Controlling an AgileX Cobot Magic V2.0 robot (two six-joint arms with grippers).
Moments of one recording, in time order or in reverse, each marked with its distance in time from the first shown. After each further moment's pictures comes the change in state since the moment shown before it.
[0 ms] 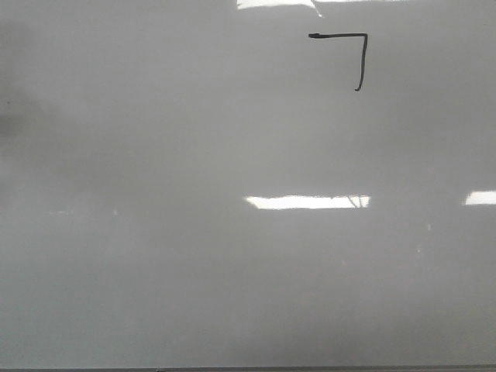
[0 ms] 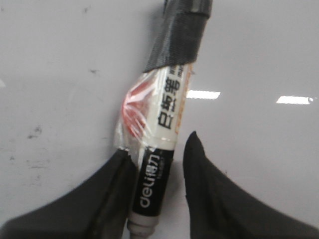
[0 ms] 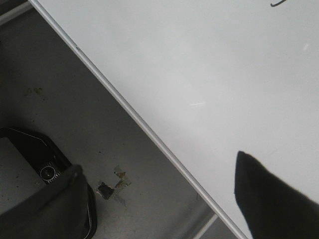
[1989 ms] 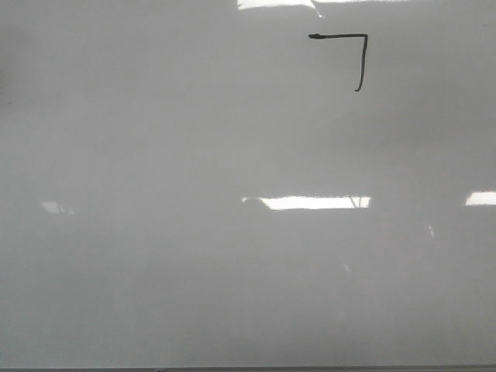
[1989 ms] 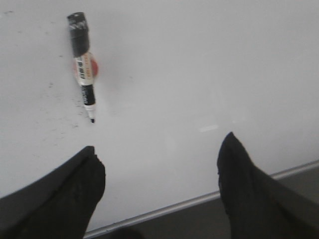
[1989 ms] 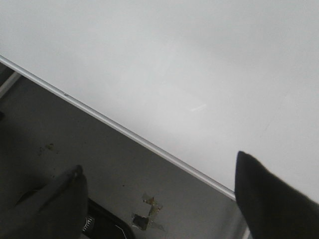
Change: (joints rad) left arm -0.563 -0.753 -0.505 -0.027 1.778 0.112; right arm 0.000 -0.074 0.005 -0.080 -0.016 0.356
